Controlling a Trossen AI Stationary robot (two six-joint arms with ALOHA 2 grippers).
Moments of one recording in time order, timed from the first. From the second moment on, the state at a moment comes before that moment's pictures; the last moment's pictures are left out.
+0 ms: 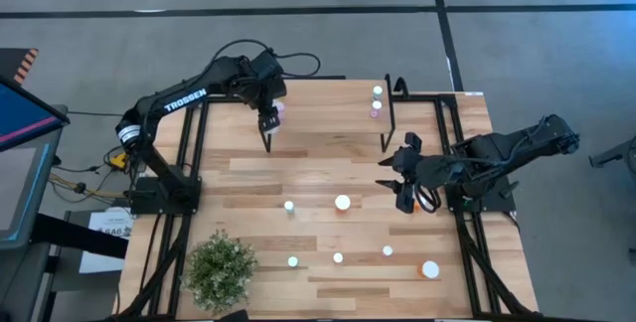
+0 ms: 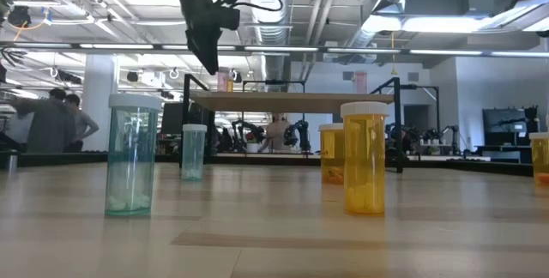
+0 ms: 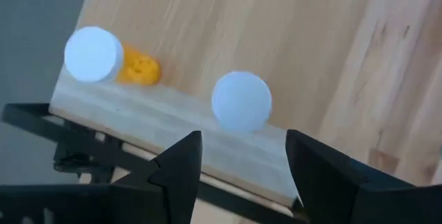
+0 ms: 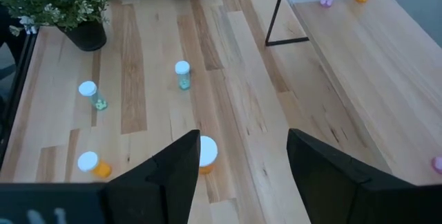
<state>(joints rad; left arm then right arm) 0.60 1.62 1.60 -1.15 0.00 0.26 0.35 1.12 1.22 -0.81 0.47 0.35</state>
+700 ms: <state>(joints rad) 0.50 1.03 1.15 -0.66 0.18 0.15 0.40 1.13 1.22 -0.80 0.48 0.38</state>
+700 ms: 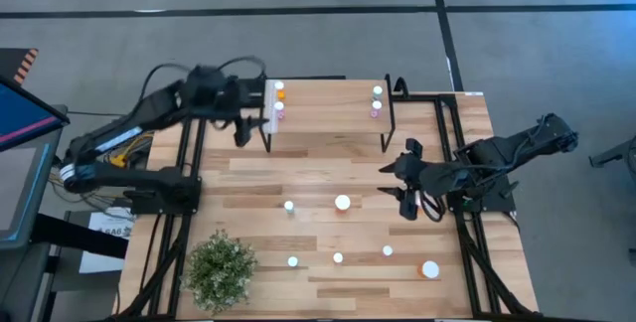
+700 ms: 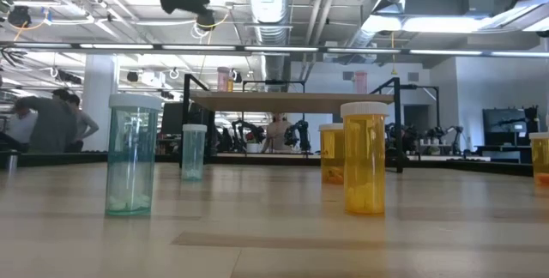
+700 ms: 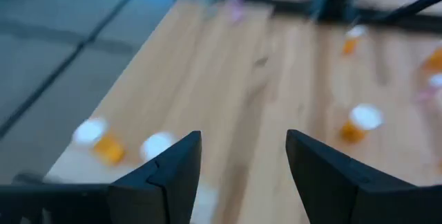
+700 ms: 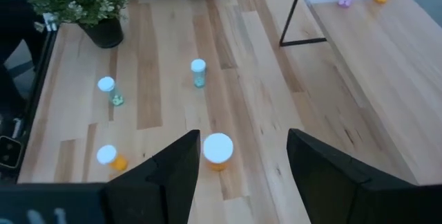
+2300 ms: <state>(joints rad) -0.05 0.73 0.44 0.30 0.05 0.04 0.40 1.10 0.90 -1.17 0.23 0.97</state>
